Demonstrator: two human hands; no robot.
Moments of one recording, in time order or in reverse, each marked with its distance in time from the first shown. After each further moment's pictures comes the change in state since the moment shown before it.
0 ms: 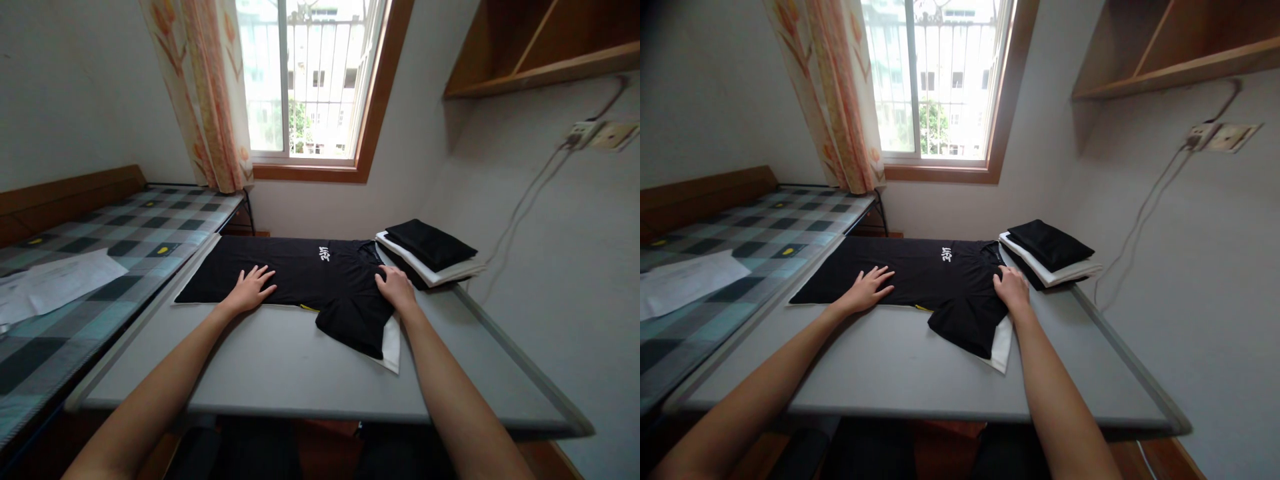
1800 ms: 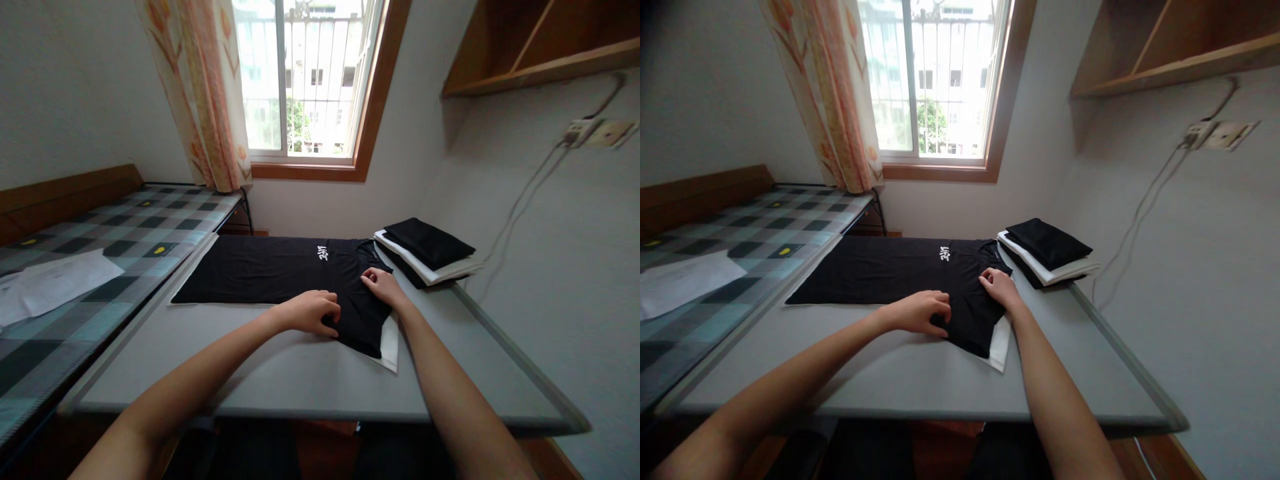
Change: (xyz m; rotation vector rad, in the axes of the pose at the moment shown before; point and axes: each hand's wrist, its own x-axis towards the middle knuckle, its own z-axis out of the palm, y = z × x) left_hand 0.002 0.145 -0.015 -0.179 -0.103 0.838; right_hand 0.008 -0.002 0.012 0.313 -0.088 -0.240
